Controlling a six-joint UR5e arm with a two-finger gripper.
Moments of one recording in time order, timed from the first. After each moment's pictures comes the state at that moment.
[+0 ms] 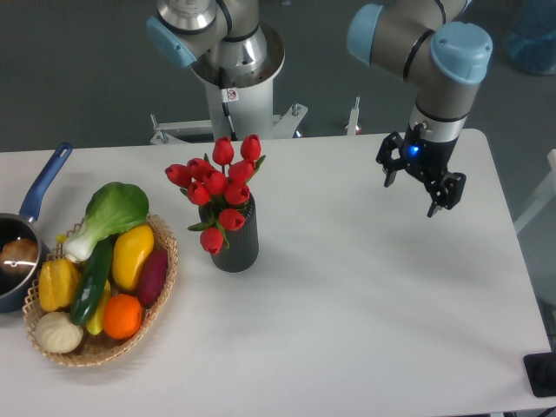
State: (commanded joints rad) arm 2.86 -1.81 -1.74 -1.05 1.41 1.65
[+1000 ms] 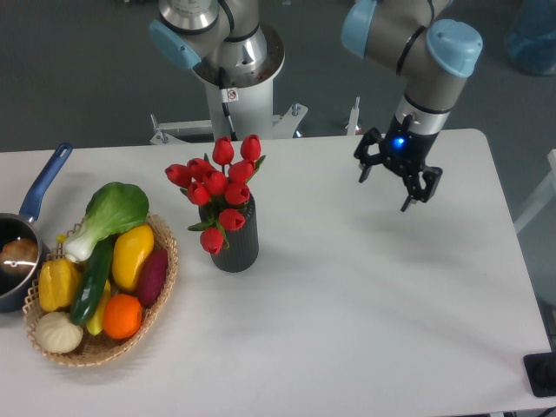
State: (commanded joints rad) arm 2.92 -1.71 -1.94 -1.07 1.08 1.63
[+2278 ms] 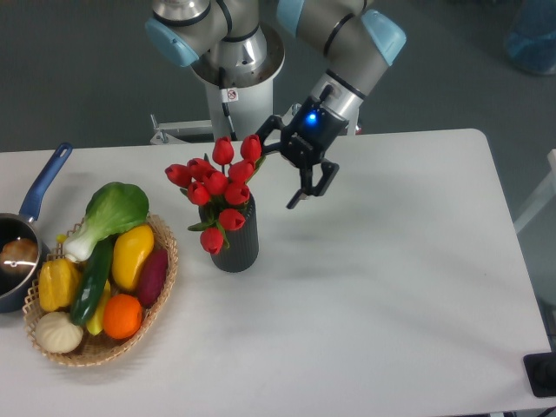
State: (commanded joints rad) arm 2.82 -1.54 -2.16 -1.12 0.57 1.64
